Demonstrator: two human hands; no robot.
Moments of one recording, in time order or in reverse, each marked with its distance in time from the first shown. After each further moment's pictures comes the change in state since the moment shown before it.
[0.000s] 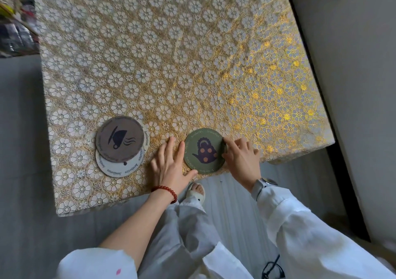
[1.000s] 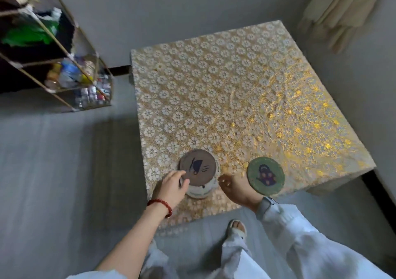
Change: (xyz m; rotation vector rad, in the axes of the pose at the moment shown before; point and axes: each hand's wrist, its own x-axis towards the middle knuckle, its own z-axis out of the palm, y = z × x) left_hand -0.038 -0.150 -0.154 -0.319 -0.059 -0.057; right_hand -0.041 -0.208 -0.034 0.306 -0.253 -0.125
